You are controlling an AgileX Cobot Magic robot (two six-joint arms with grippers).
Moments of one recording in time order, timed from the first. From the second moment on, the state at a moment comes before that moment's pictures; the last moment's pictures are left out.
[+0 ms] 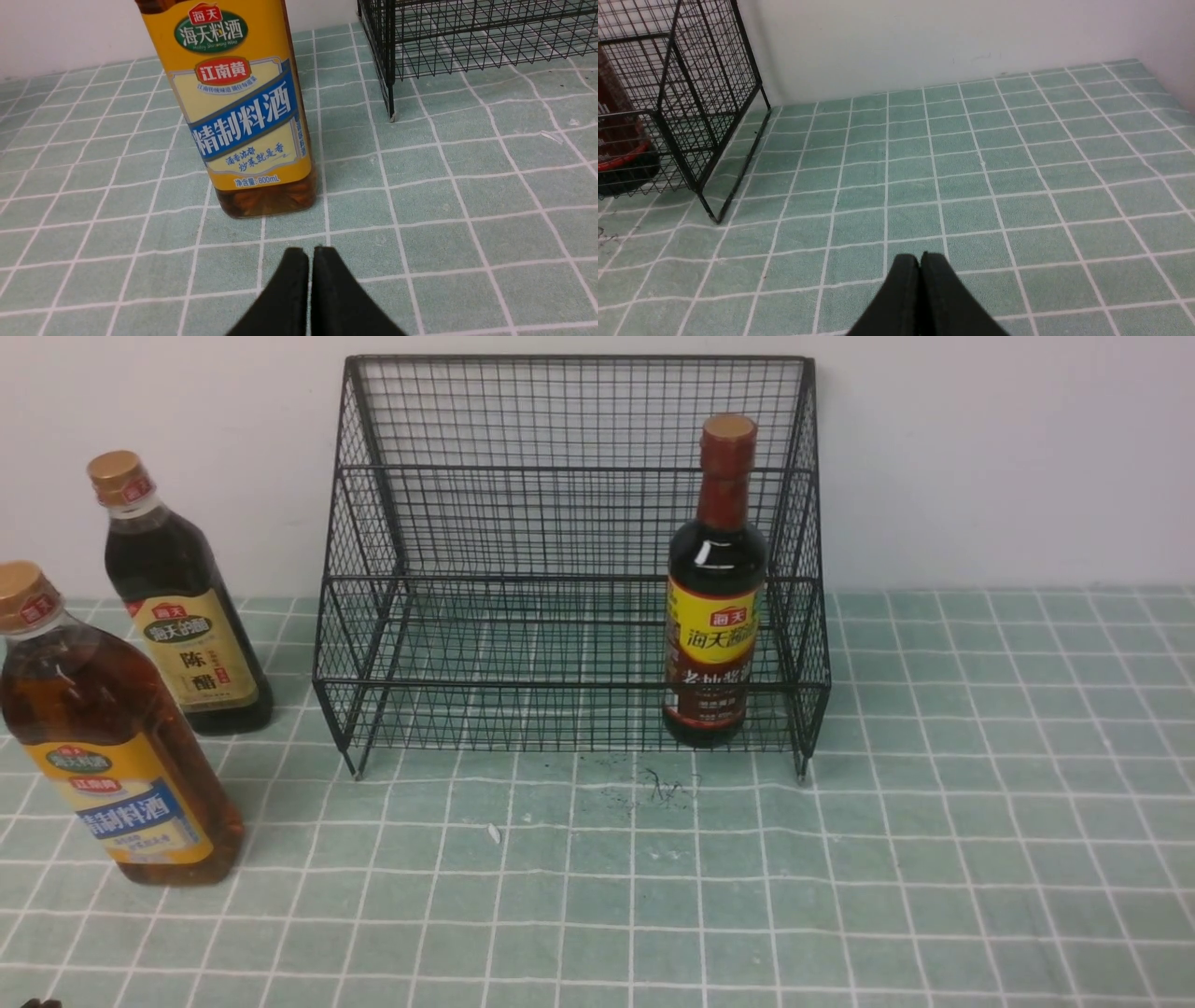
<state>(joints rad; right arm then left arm) -0.01 -0.01 0.02 -0.12 0.39 0.28 -0.02 -0.01 0.03 0.03 0.38 0.07</state>
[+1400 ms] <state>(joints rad) -0.01 -0.01 0.02 0.03 0.38 0.12 -0.02 -0.01 0.03 0.03 0.38 0.07</state>
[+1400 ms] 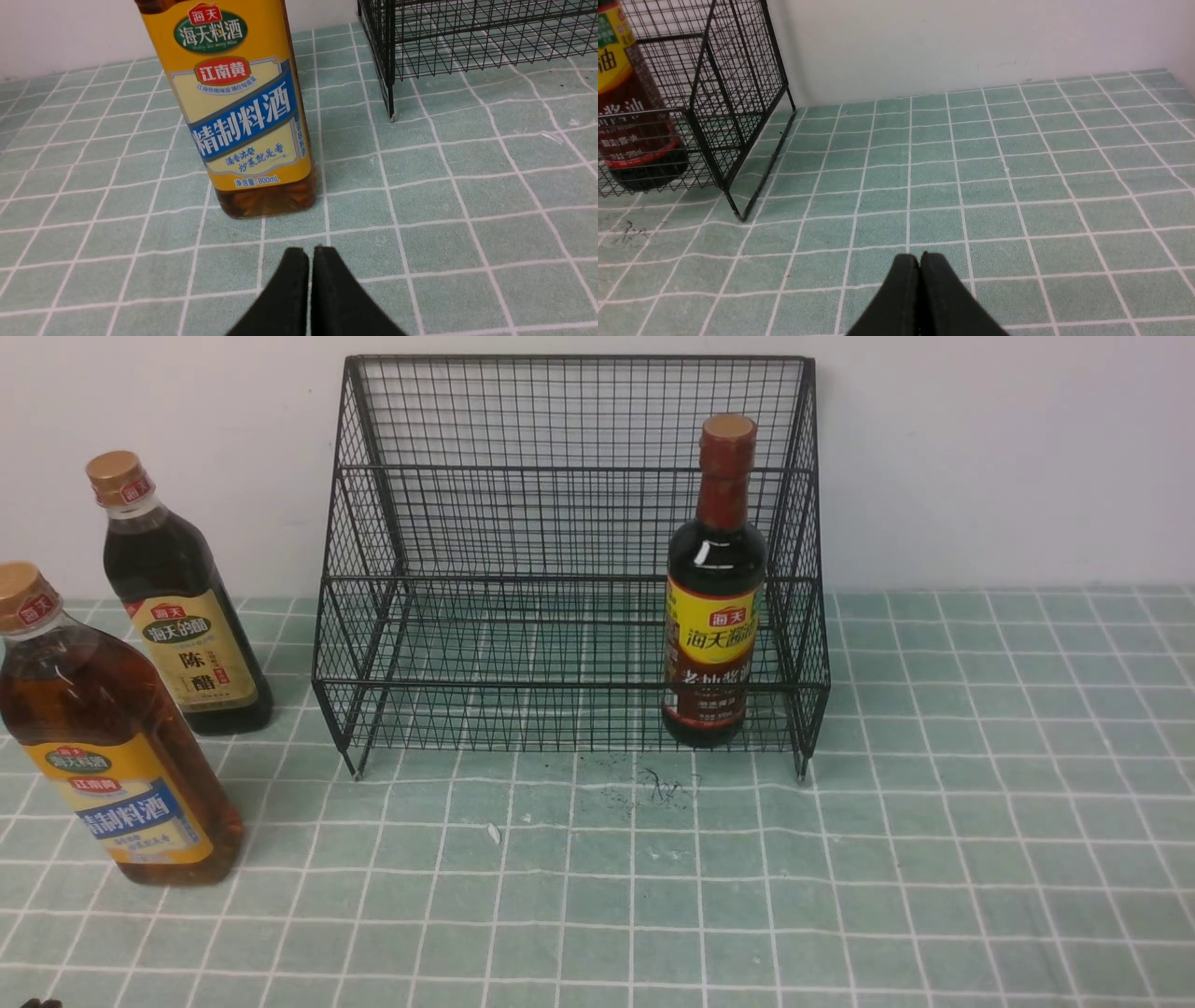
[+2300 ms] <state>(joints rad) -0.01 -0.01 0.02 0.04 0.38 0.12 -0.02 -0.01 0.03 -0.23 -0.12 -0.19</state>
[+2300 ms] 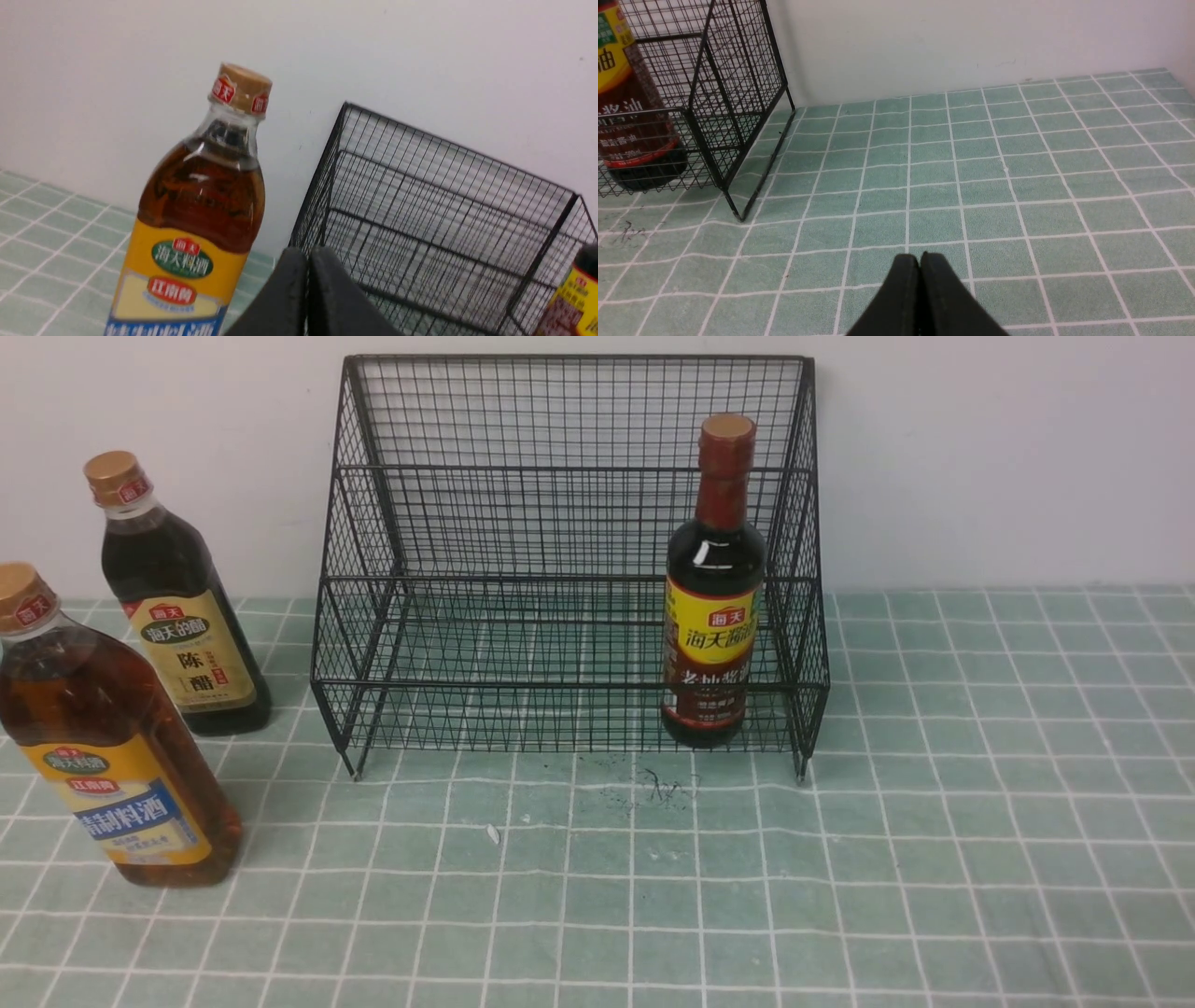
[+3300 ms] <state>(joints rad) -0.01 -0.01 0.02 0.04 0.38 0.12 -0.01 1.01 -0.52 -0.48 -0.49 0.33</state>
